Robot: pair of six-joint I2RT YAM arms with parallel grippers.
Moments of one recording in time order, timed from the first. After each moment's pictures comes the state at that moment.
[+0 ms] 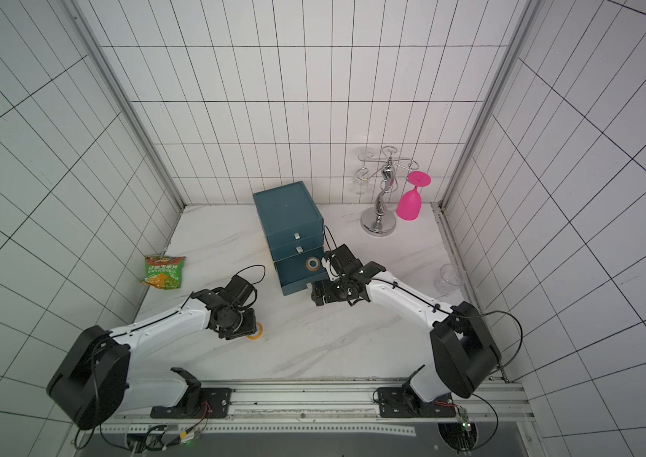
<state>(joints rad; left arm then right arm) -0.52 1.33 0.65 -0.72 0.08 -0.72 0.75 1.49 1.02 -0.59 -0.21 0.37</state>
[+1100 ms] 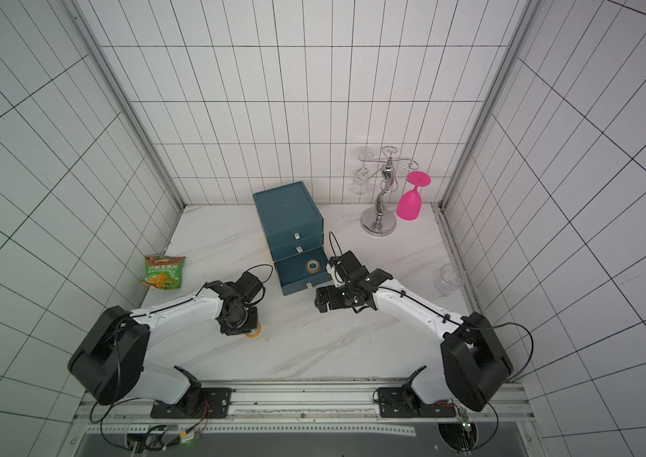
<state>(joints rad) -0.55 1.45 0.76 -0.80 -0.02 -0.69 0.75 1.41 0.94 -0.59 -0.22 0.40</state>
